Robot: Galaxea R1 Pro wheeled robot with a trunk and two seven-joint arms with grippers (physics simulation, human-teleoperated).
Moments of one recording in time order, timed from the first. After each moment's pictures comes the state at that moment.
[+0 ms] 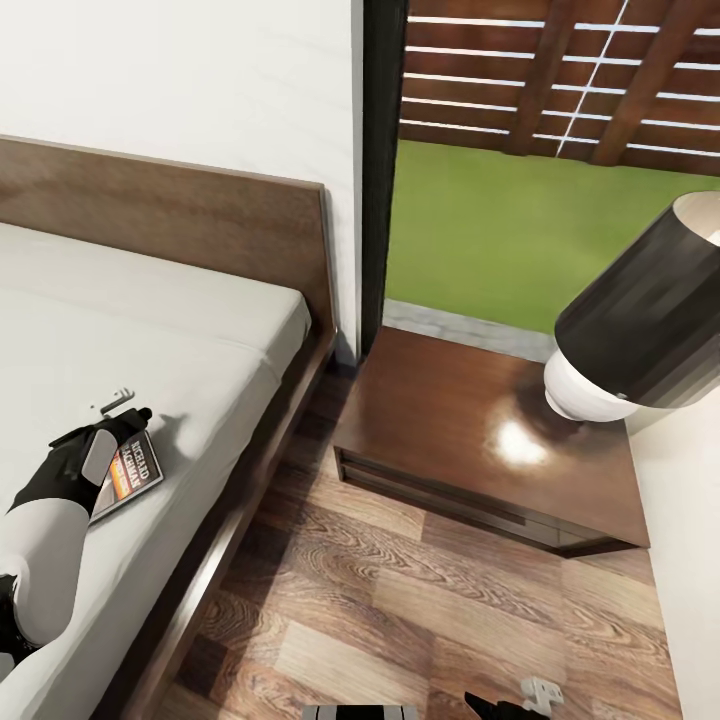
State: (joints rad) left arm -1.03 0.27 0.43 -0.59 0.19 0.33 0.11; right arm -0.41 -0.16 -0.35 -0.12 -0.03 -0.02 0.78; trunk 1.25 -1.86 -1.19
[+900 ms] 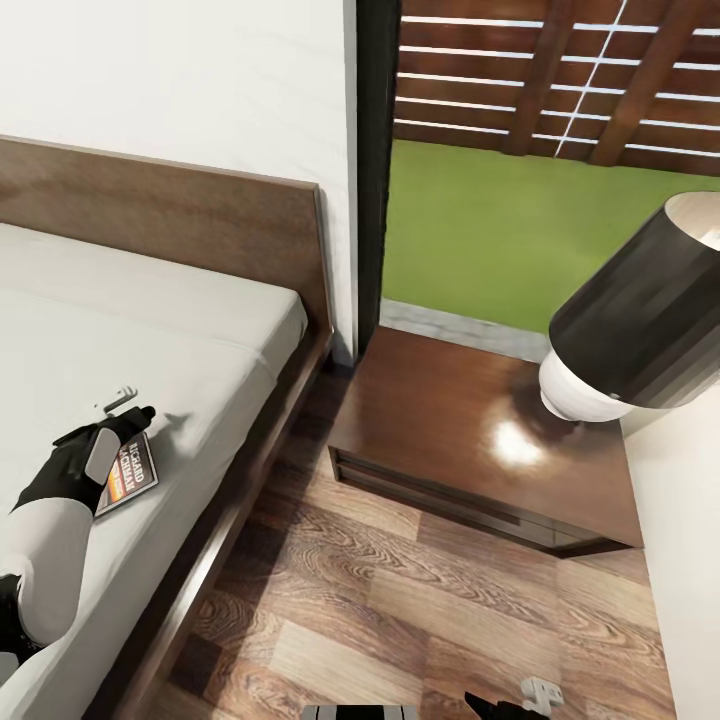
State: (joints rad) left arm -1.03 0.26 0.43 -0.60 0.19 0.34 0.11; right arm -0.41 -0.16 -0.35 -0.12 -0.03 -0.02 0.78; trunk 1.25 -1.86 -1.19
